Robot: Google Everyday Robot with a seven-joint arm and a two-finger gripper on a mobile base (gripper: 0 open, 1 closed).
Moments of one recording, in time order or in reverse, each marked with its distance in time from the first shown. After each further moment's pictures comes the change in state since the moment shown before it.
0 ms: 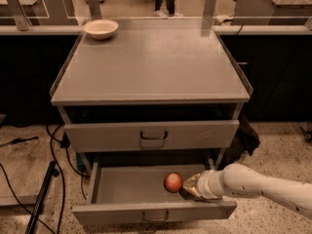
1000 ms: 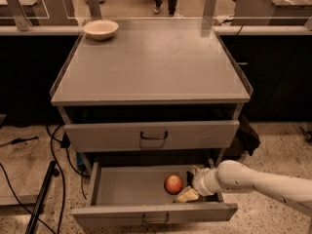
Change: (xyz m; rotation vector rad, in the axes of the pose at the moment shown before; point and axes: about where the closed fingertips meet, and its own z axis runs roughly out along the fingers) arm 0.007 -0.007 0.032 -0.050 0.013 -0.009
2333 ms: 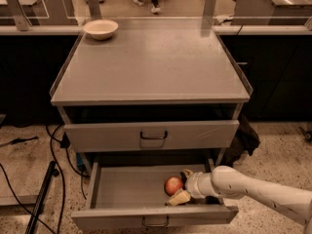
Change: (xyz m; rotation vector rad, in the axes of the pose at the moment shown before) arm -0.008 0.005 0.040 -0.021 -0.108 0.052
